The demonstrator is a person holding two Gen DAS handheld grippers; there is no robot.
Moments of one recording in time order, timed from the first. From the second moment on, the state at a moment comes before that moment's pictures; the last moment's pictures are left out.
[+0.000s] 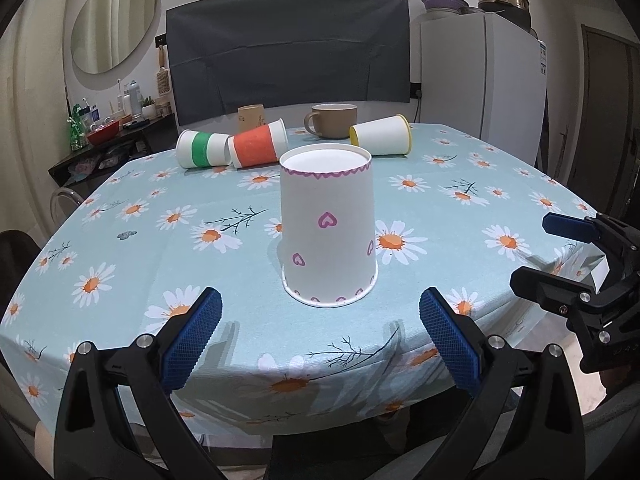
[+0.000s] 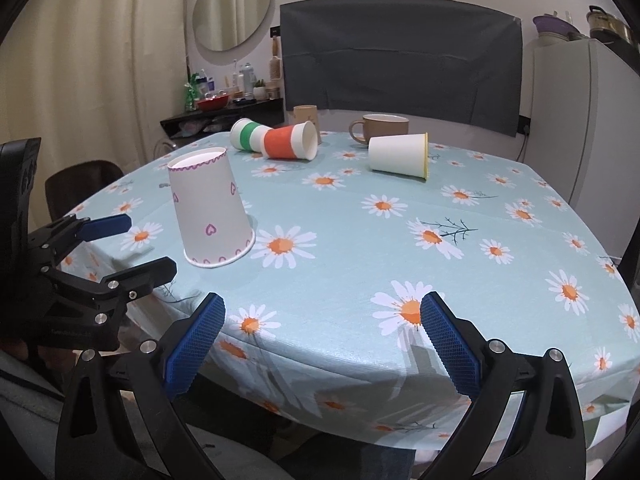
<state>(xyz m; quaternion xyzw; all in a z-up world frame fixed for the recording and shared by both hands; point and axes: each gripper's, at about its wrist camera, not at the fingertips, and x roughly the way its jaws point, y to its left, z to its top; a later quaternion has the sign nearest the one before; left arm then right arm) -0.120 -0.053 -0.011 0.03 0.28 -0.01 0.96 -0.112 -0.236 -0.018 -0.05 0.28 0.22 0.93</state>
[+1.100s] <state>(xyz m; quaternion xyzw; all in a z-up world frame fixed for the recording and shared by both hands) -0.121 -0.046 -0.011 0.02 0.28 0.01 0.96 -0.120 -0.221 -0.022 -0.09 0.28 0.22 0.93</state>
